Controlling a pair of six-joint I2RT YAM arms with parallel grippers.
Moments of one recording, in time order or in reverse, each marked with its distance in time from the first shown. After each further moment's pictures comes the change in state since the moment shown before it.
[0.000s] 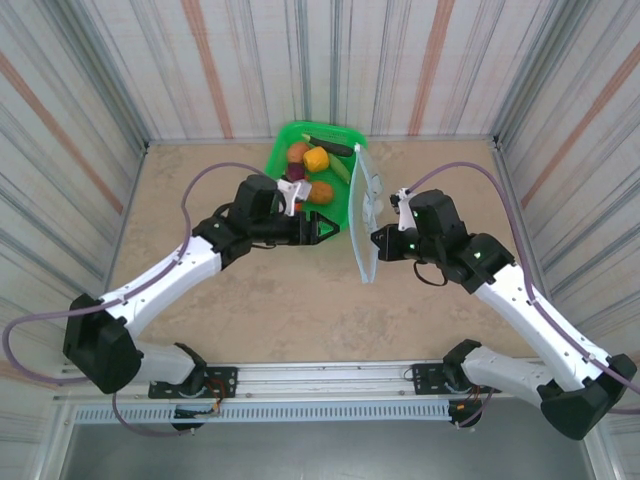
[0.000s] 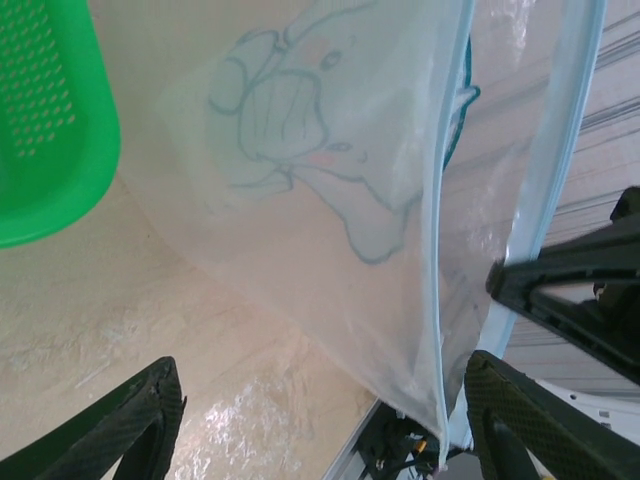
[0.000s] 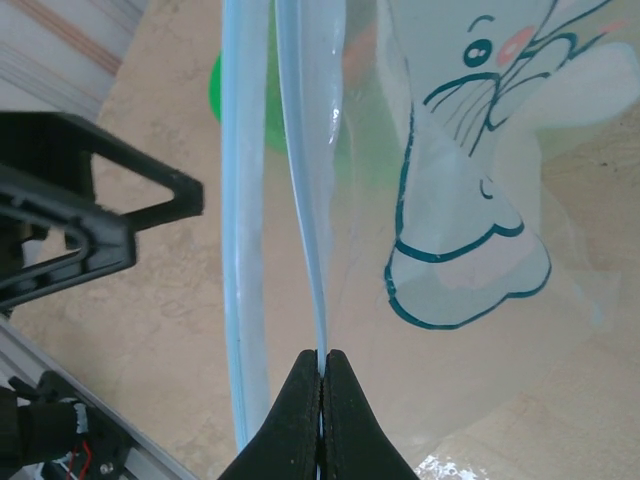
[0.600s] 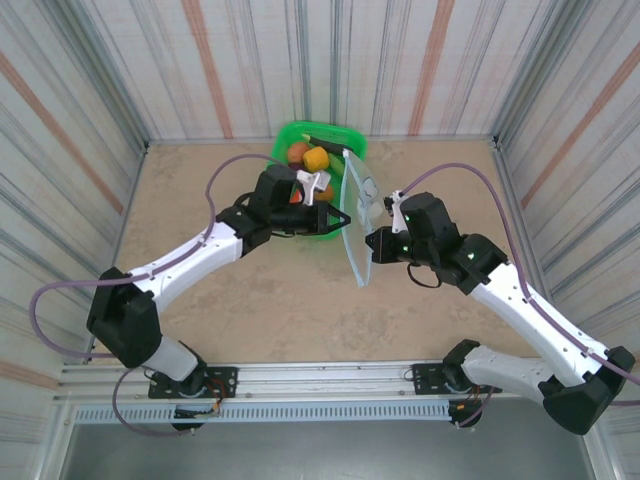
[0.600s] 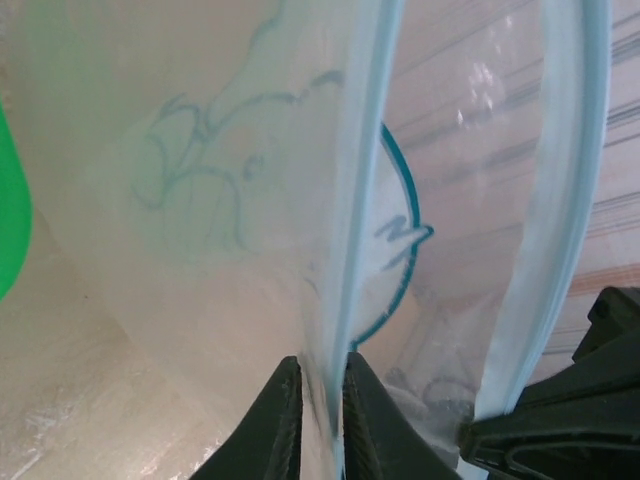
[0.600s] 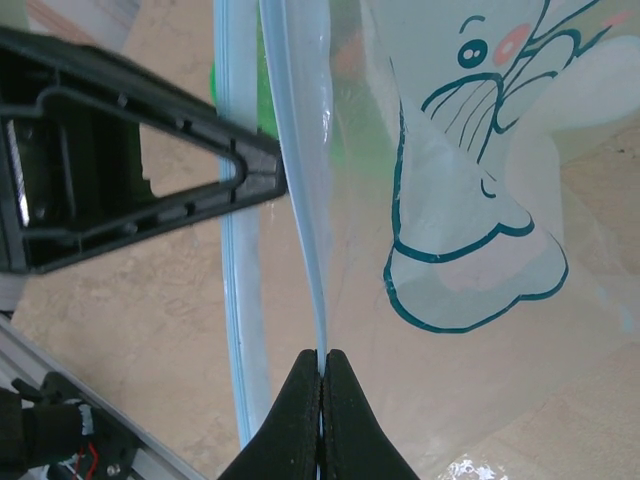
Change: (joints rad) left arm -0.039 0.150 0.096 0.104 0.042 -0.033; right arm 0.051 0.014 -0.001 0.010 0.048 0.055
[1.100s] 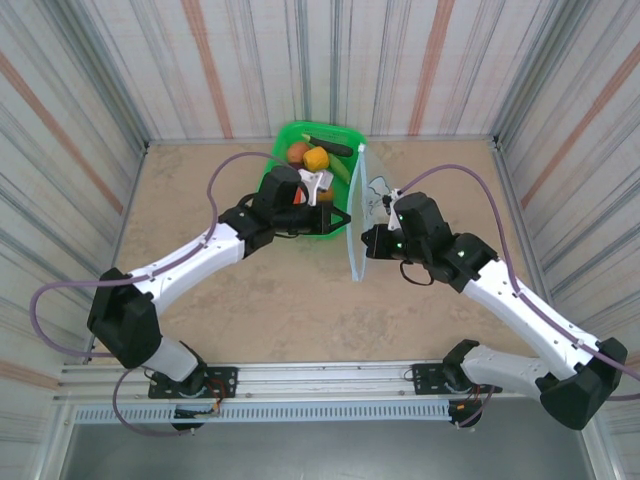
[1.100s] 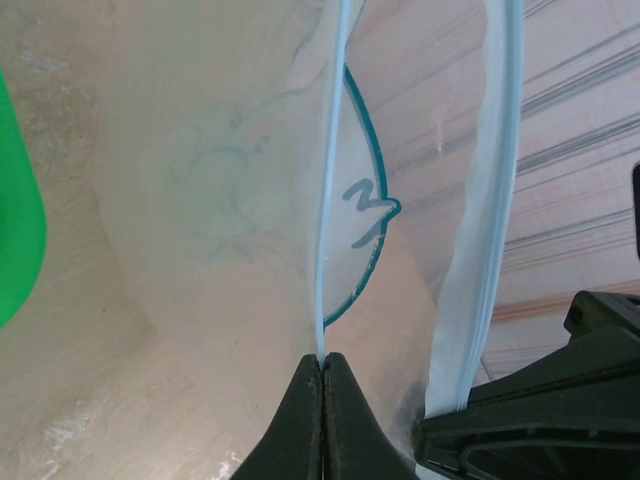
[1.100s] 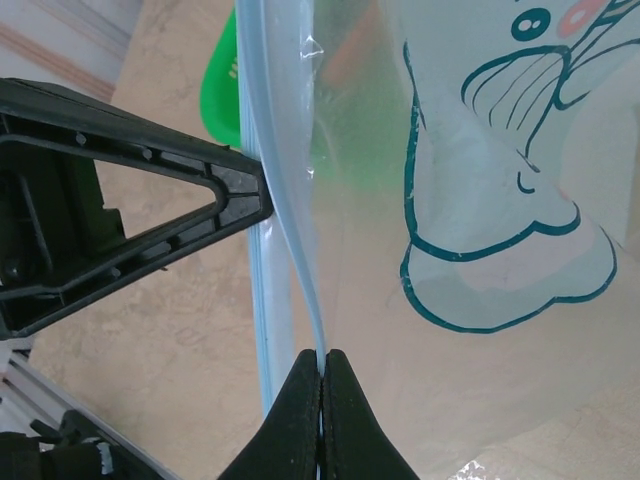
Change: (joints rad) left arm -0.019 0.000 0.024 -0.024 -0.099 0.019; right arm 0.000 0.033 -0.039 0.084 0.015 0.095
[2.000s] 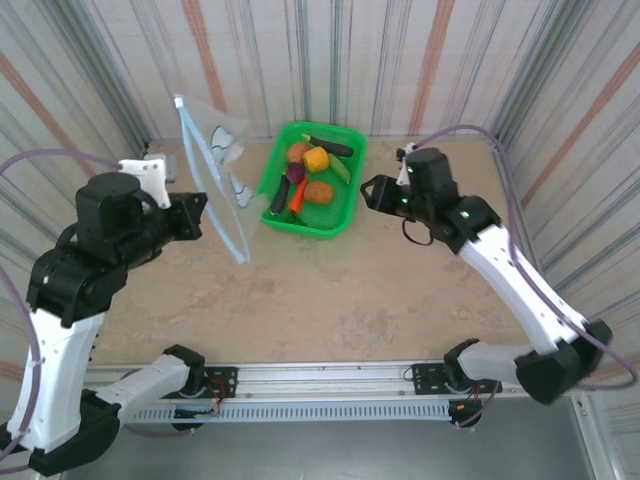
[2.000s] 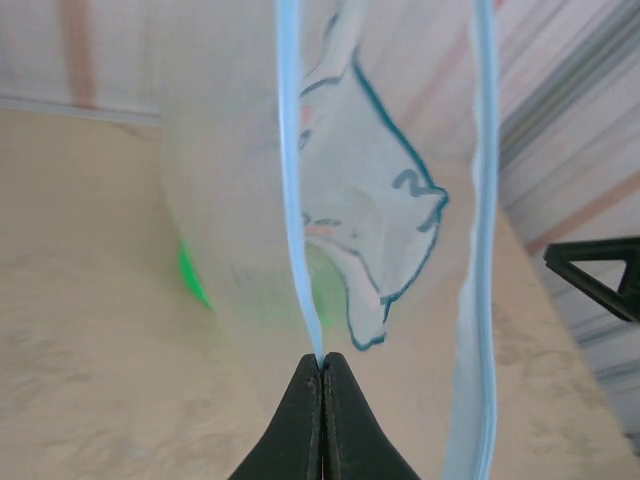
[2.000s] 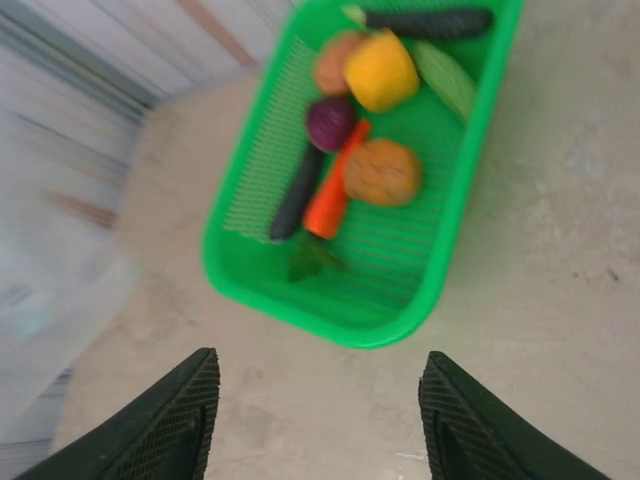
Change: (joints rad) left arm 0.272 -0.537 0.435 -0.952 -0.538 0.262; right arm -0.159 0.241 0.285 -0.011 0.011 -0.008
